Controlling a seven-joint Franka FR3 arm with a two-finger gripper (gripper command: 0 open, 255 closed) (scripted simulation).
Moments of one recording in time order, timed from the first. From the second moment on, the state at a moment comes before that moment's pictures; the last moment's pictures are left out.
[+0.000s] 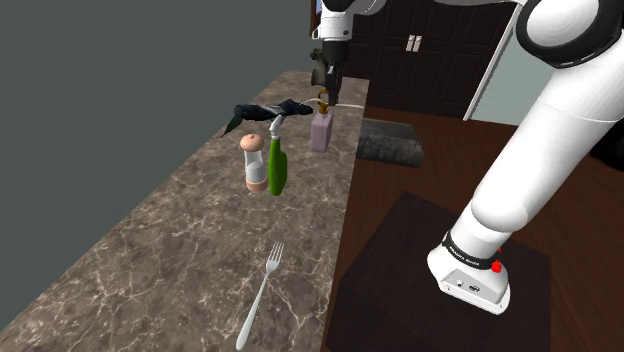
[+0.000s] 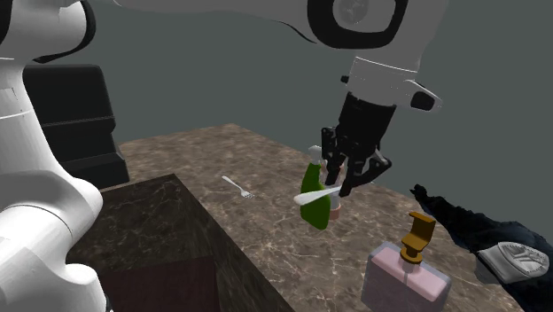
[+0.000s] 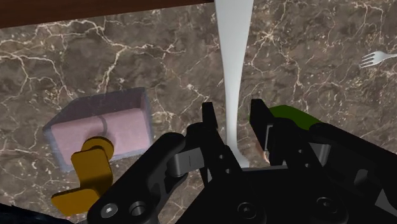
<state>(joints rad) -0.15 -0.01 0.01 -1.79 0.13 1.58 -0.51</state>
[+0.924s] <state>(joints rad) -0.15 0.00 0.01 -1.95 0.14 1.77 -0.53</state>
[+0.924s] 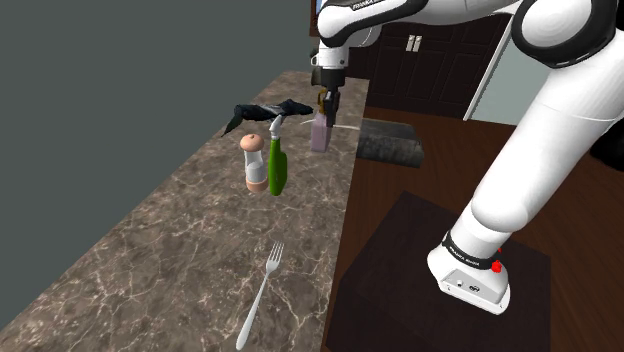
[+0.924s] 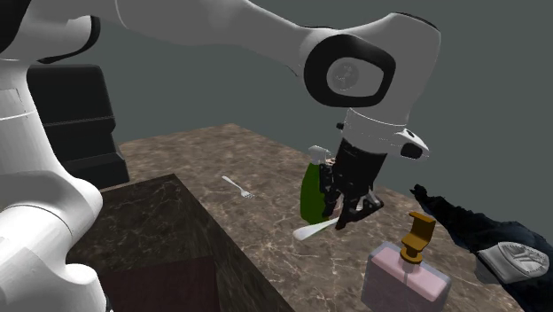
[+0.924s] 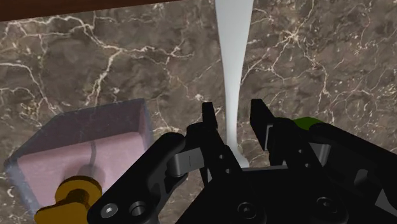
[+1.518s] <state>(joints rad) -0.15 0.04 0.01 -2.03 0.14 1.88 -0.54</state>
